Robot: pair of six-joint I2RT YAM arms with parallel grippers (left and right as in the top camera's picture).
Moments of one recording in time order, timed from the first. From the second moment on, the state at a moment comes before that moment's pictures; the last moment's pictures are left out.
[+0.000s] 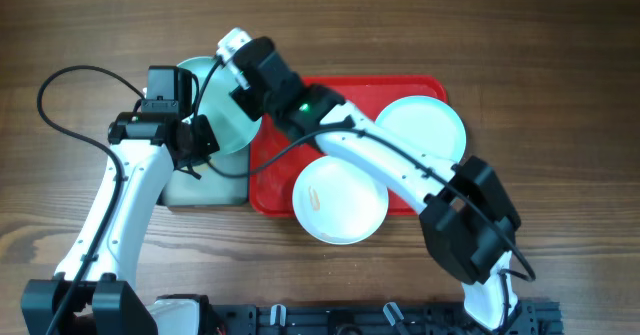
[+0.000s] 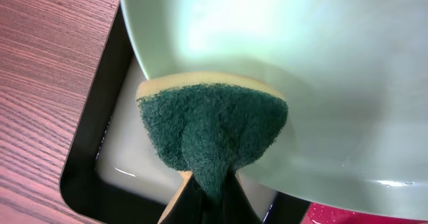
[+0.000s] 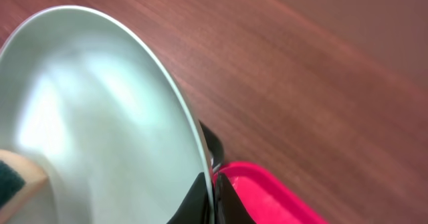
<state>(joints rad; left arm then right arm) -0.04 1.45 1.05 -0.87 -0.12 -0.41 0.80 2.06 1.69 -0.29 0.09 -0.01</state>
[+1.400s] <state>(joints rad) -0.04 1.45 1.05 -0.81 -0.05 -0.41 -0.32 1.89 1.43 -0.66 0.00 0.30</state>
